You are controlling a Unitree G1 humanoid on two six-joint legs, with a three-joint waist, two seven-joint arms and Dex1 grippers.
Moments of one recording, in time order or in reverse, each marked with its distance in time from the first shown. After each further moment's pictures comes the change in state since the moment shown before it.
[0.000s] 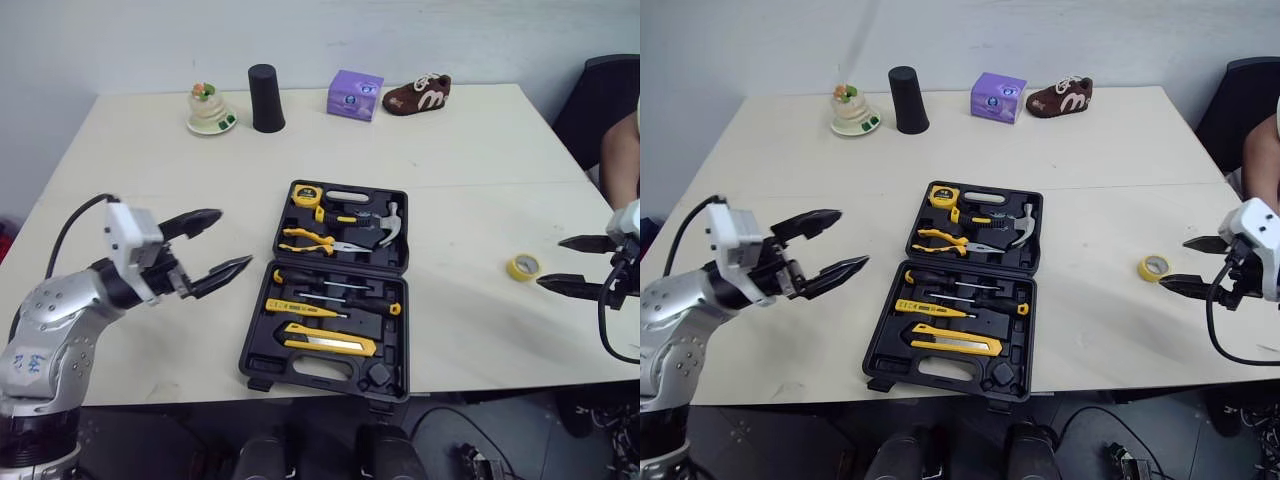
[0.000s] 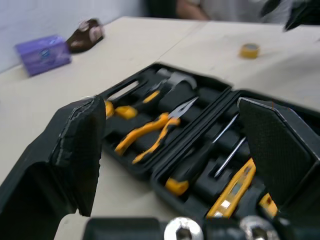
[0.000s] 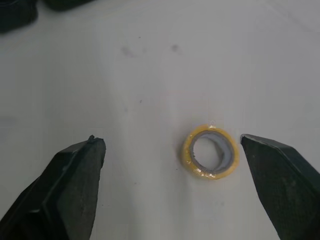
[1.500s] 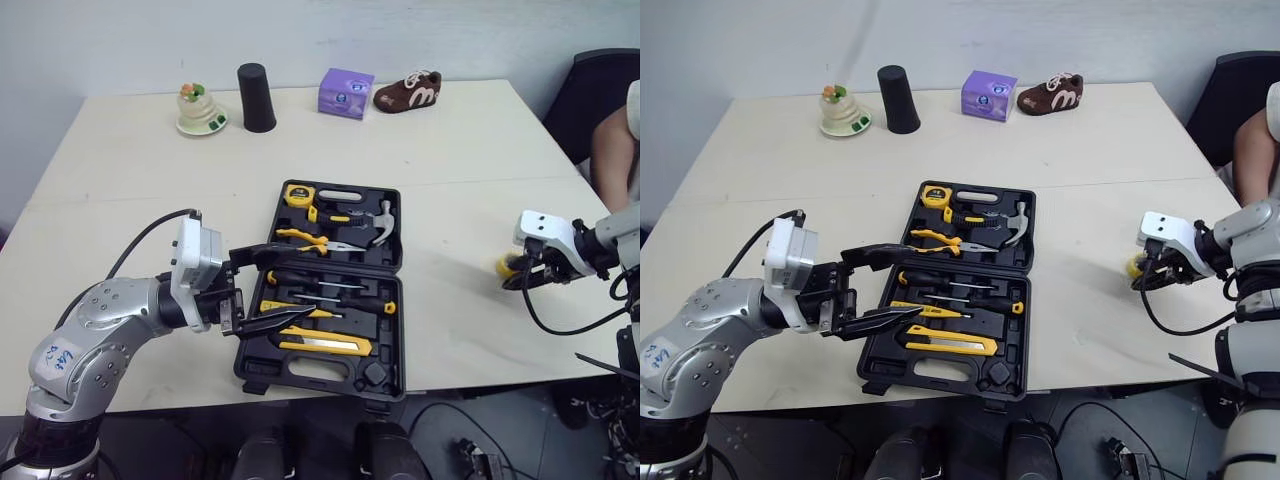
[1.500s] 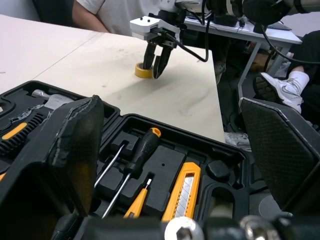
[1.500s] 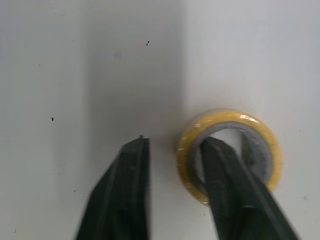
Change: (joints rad) left arm 0.000 -0.009 -0.124 -0.158 -0.138 0.174 -0.013; right arm -0.573 0.288 0.363 0.714 -0.533 -0.357 0.073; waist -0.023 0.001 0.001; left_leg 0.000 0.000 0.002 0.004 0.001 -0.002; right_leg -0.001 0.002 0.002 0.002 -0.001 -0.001
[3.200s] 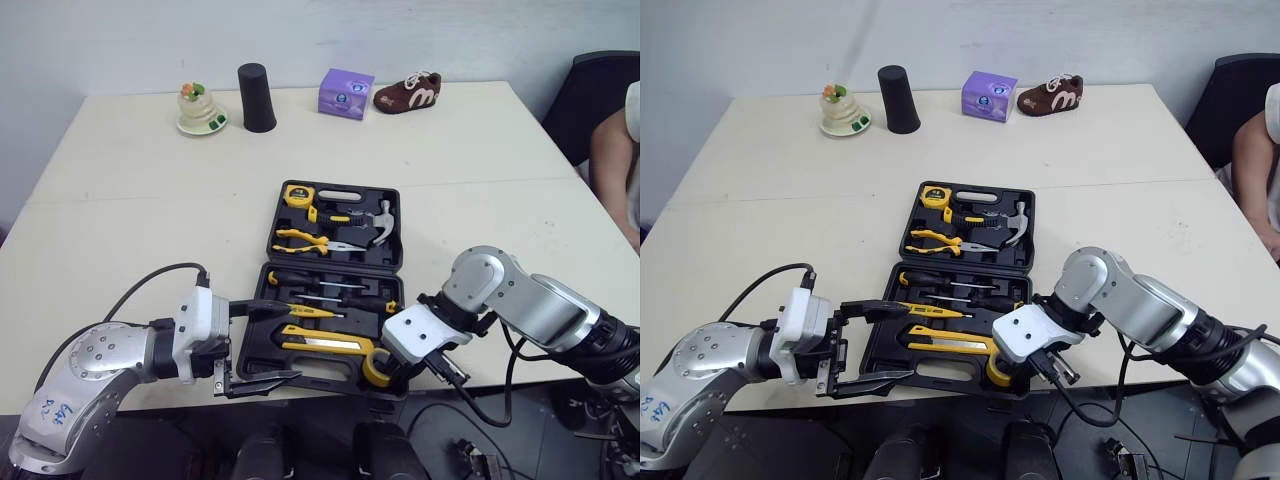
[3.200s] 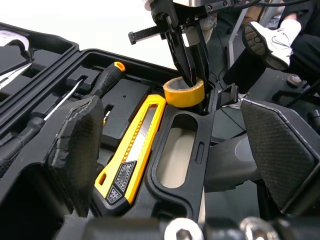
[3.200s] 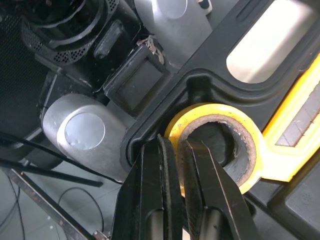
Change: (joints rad) left arm 0.275 0.067 -0.020 -0.074 0.167 -0.148 -0.116; right arm 0.296 -0.028 0.423 -1.470 0.485 0.384 0.091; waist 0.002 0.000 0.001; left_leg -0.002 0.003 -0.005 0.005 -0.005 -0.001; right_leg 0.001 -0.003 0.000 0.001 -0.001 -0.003
